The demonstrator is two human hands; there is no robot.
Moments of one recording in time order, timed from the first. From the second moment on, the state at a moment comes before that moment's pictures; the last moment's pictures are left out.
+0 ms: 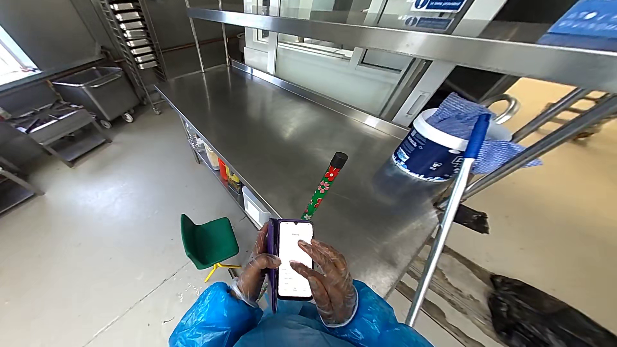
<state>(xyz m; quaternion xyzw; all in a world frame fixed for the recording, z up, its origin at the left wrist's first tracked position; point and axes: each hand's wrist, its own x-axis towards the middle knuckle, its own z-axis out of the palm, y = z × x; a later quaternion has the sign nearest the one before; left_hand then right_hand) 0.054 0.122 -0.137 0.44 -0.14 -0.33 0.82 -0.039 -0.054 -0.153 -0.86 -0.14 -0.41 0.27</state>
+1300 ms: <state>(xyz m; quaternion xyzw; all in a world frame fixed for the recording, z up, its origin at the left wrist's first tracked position) 0.053 0.120 -0.134 0.46 -0.14 -0.33 0.82 -0.032 -0.052 -0.162 -0.86 -0.14 -0.40 0.28</state>
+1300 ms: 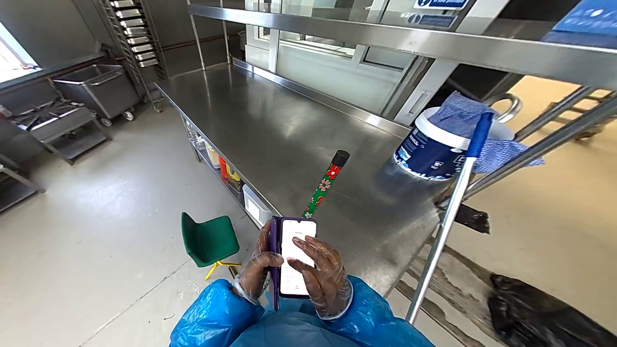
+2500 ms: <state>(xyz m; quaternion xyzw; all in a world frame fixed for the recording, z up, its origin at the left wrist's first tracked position) 0.049 0.121 -0.132 0.44 -0.14 -0.33 0.82 -0.043 -0.055 -0.149 -0.85 -0.10 -0.46 0.23</state>
